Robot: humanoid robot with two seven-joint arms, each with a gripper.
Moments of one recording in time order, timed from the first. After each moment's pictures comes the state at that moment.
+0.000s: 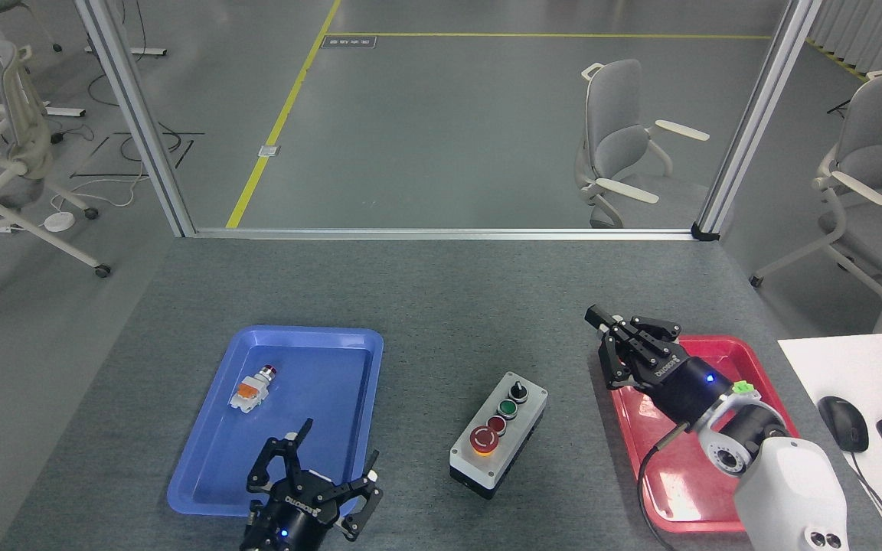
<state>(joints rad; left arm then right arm) -0.05 0.28 -0.52 -1.56 -1.49 0.23 0.05 -0.43 -0.21 0.00 -1.14 1.26 -0.78 -0.01</state>
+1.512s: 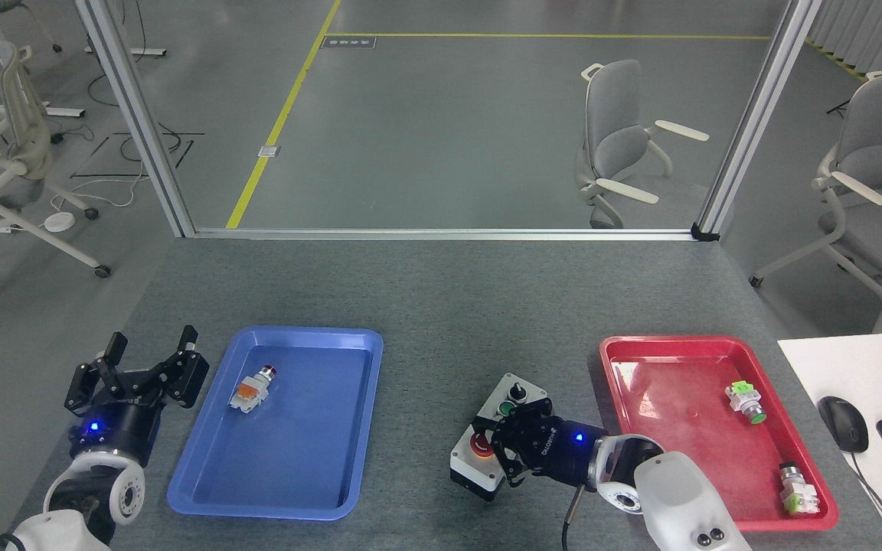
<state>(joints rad) -0.21 0.28 0.07 -1.36 -1.14 -0.09 0.11 -0.49 -0.15 0.44 -0.89 1.43 -0.78 -0.03</state>
